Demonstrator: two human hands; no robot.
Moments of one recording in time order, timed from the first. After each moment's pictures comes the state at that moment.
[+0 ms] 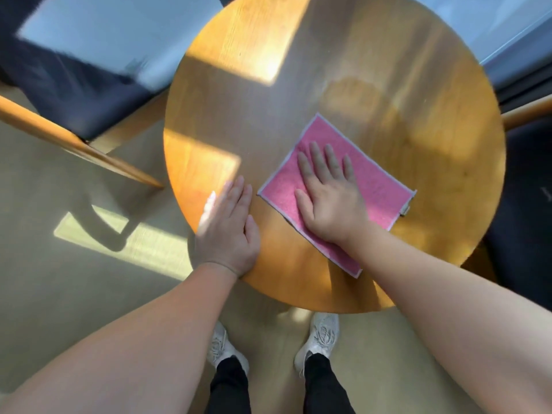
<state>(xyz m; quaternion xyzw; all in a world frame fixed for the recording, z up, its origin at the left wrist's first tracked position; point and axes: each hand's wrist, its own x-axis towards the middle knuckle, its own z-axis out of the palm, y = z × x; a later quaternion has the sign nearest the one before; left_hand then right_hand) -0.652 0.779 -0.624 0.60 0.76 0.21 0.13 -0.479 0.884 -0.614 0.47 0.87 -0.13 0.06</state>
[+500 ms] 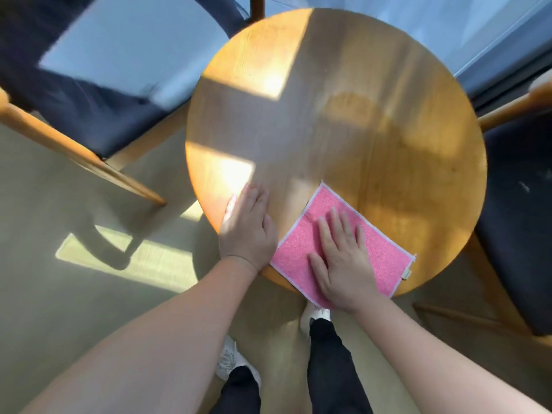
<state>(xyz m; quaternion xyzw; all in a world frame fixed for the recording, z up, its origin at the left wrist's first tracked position) -0.664 0.780 -0.618 0.61 0.74 0.21 0.22 -0.462 0.763 -0.618 0.55 0.81 -0.18 0.05</state>
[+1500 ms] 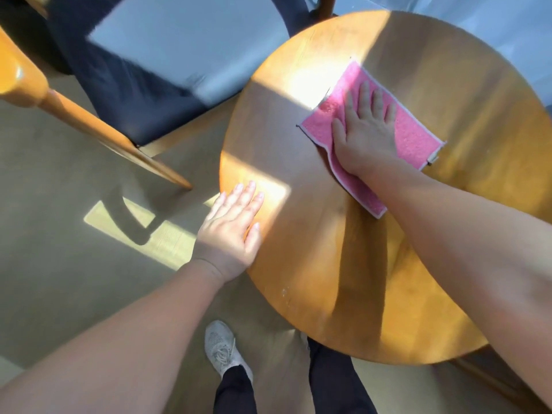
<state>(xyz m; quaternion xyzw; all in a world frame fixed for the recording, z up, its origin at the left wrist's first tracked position) -0.735 0.792 -0.622 0.63 0.74 0.16 0.16 -0.571 1.031 -0.617 0.53 0.84 -0.10 0.08</state>
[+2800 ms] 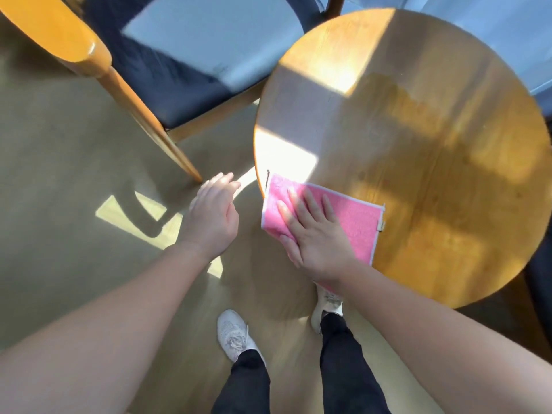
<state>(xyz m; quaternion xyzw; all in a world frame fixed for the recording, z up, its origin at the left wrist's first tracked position) -0.798 0.728 -0.604 0.58 0.77 0.14 0.23 -0.580 0.783 -0.613 0.35 0.92 -0.15 0.11</state>
